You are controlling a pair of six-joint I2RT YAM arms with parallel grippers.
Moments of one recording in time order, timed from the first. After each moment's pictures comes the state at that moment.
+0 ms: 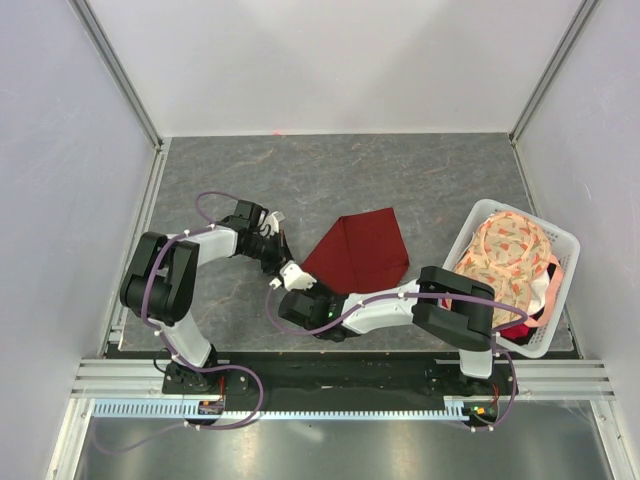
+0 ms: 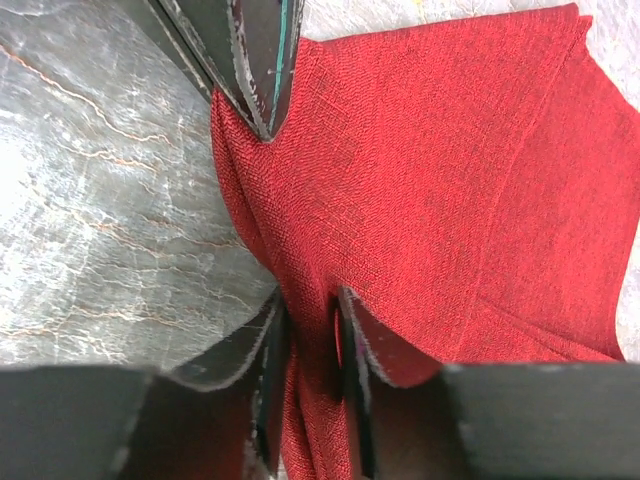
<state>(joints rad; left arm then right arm) -0.28 1.72 0.86 -0.30 0.74 -0.52 1.29 1.90 1.04 -0.11 0.82 0.21</state>
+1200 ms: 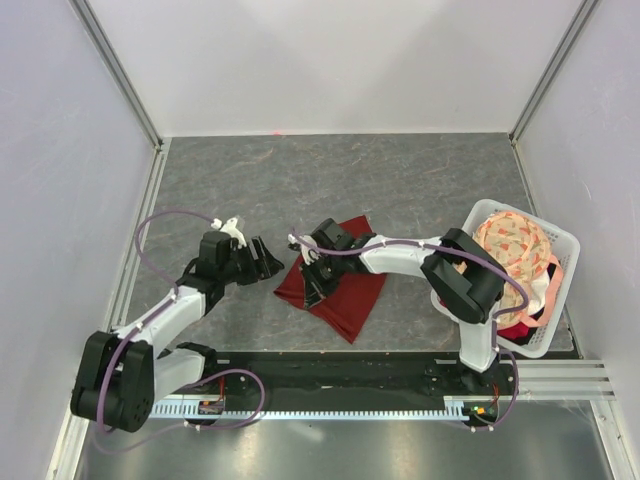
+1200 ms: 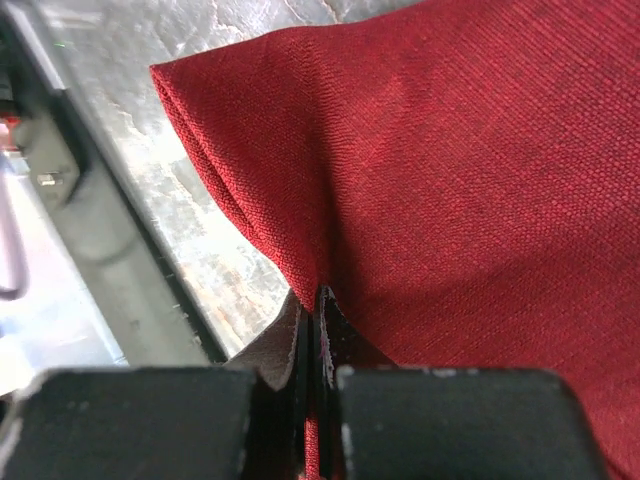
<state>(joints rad) -0.24 1.12 0.43 -0.01 0.28 -0.55 0.88 1.91 1.16 -0.25 -0.53 0.24</state>
